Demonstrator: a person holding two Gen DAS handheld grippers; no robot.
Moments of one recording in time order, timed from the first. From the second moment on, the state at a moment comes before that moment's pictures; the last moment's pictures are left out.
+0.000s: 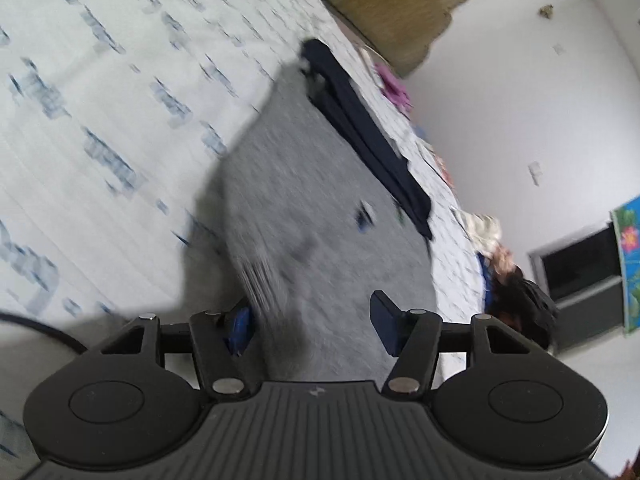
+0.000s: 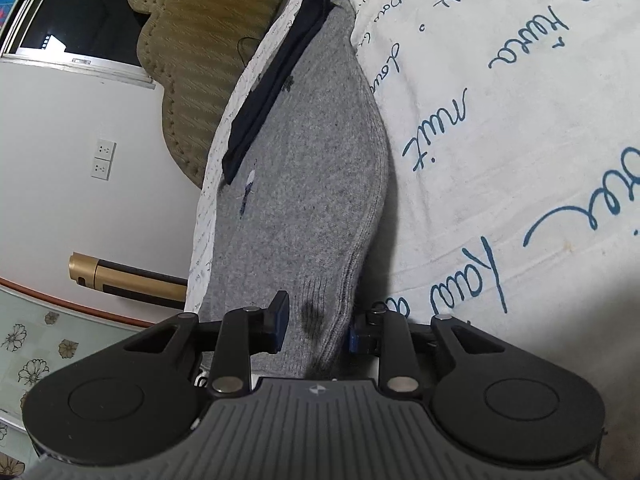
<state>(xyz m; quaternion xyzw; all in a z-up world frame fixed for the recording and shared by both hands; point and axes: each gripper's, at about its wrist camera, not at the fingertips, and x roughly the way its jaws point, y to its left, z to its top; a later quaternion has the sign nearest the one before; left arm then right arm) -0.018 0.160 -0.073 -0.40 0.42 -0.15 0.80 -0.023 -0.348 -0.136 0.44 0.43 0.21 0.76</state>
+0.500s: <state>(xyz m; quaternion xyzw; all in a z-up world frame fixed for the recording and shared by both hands) -0.019 0.149 -0.086 -0.38 0.44 -0.14 0.80 -0.017 -0.340 -0.141 0.45 0.43 0.21 0.75</state>
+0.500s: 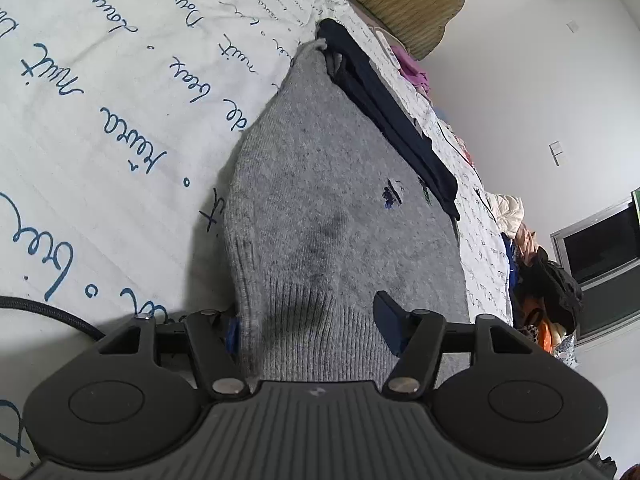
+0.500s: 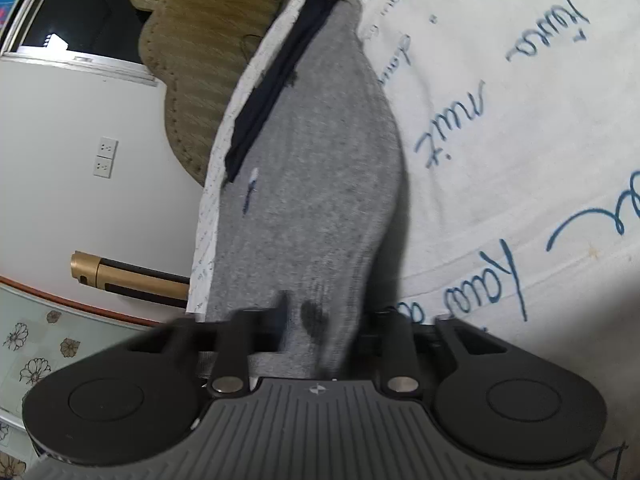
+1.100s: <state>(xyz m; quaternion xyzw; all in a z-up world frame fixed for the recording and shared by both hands) -0.028 0.133 -0.061 -0.32 0.46 -0.17 0.81 -0.023 -0.381 -0.085 0.40 0.41 0.21 0.79</state>
